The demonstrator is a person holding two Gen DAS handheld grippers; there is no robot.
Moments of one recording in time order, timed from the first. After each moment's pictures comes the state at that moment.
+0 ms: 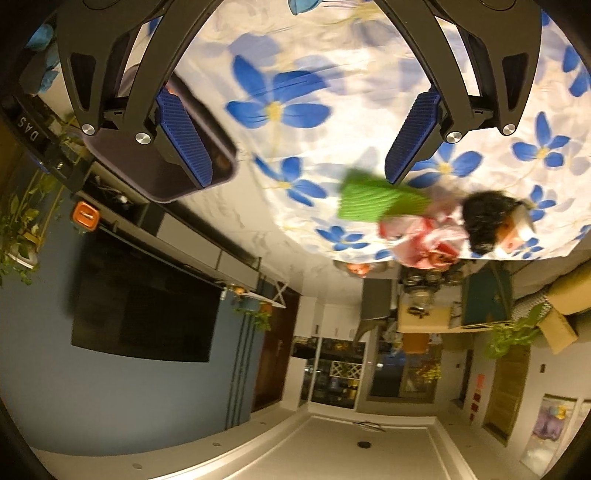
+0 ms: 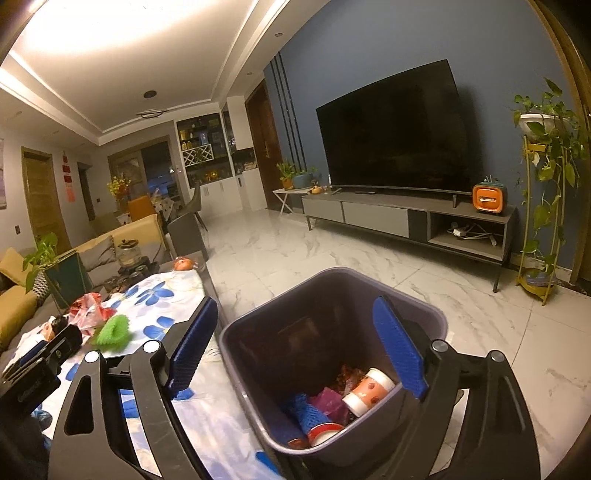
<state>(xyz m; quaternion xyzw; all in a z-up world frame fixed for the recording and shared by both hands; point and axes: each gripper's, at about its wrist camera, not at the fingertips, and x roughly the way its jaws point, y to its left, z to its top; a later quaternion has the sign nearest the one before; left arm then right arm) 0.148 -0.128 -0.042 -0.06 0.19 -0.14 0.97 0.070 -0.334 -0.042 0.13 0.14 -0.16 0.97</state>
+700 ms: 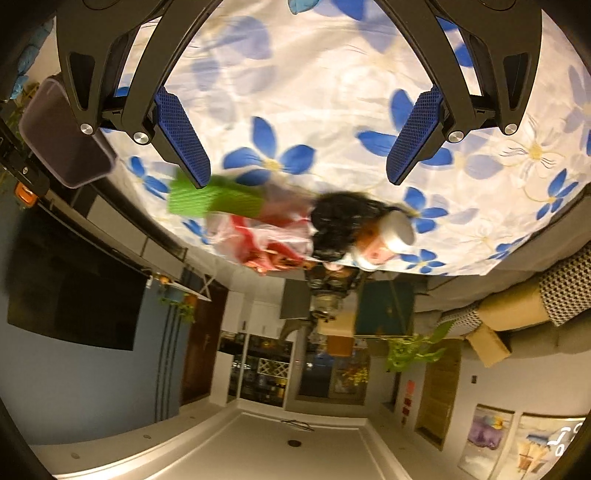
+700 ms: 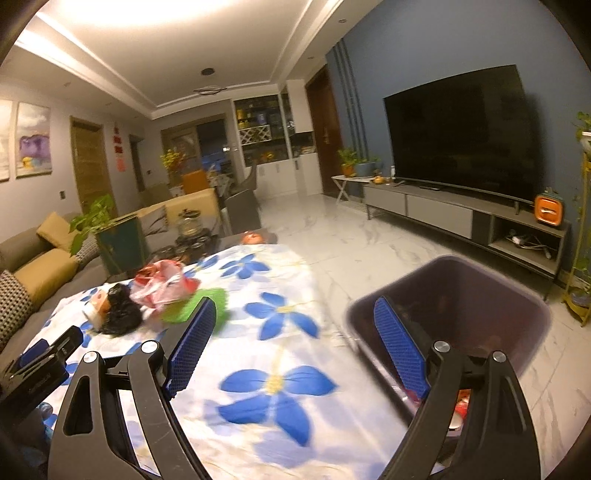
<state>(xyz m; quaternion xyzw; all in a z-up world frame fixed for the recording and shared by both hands) 0.157 0.022 -0.056 -0.08 0.20 0.01 0.98 0.122 -0.223 -0.044 0.09 0.16 -0.05 0.98</state>
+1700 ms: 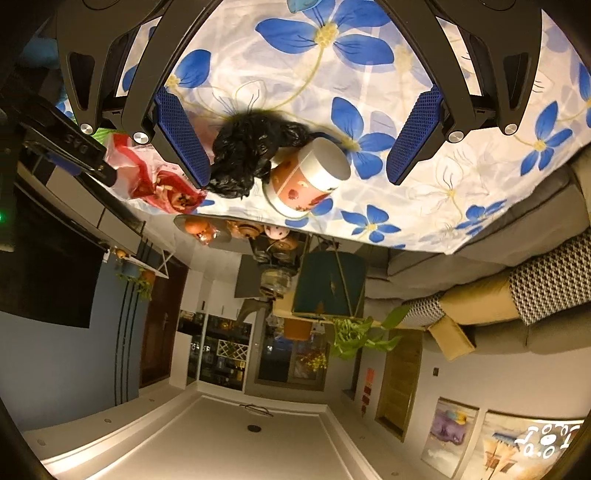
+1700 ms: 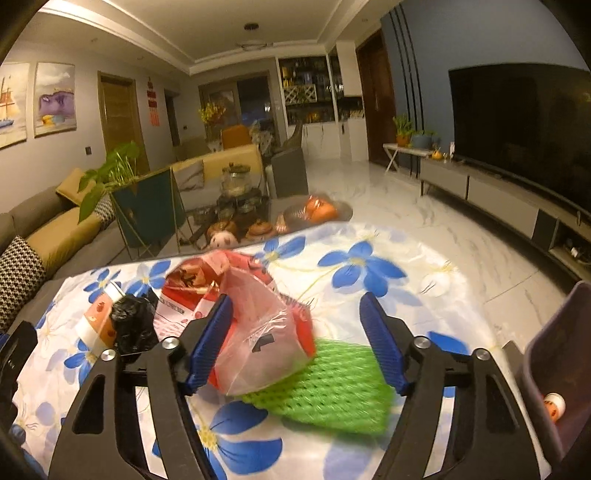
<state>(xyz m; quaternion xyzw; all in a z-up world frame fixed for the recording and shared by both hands) 0.237 0.097 -0.048 -0.09 0.17 0.08 0.98 0.300 -0.117 -0.068 0.06 0.25 0.04 0.97</state>
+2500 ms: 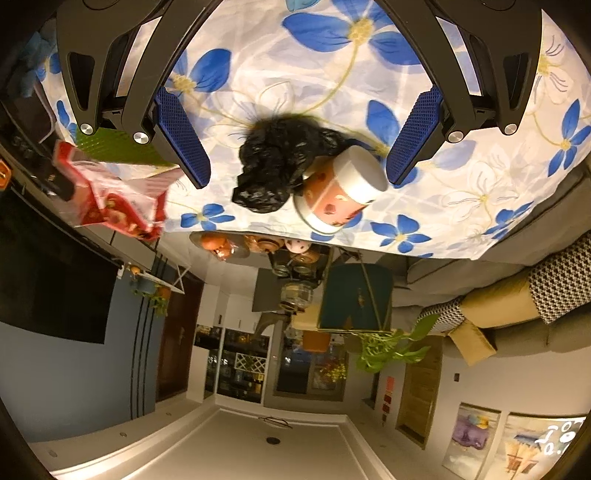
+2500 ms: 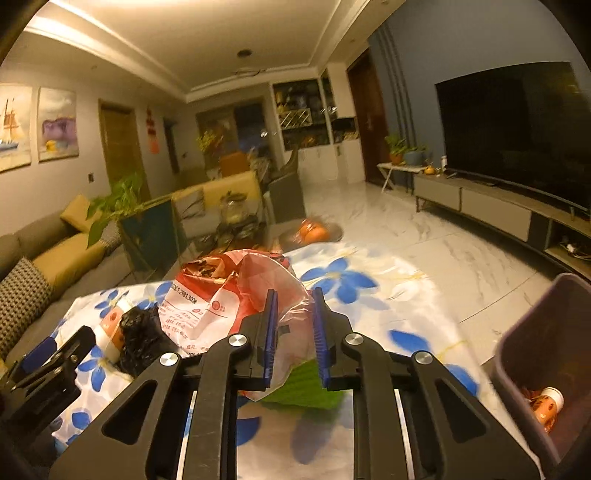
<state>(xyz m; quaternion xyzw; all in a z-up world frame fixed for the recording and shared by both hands) 0.257 0.071 -0.052 -0.07 0.20 0.04 0.98 0.250 -0.153 -0.050 0.09 0.18 0.02 0.98</state>
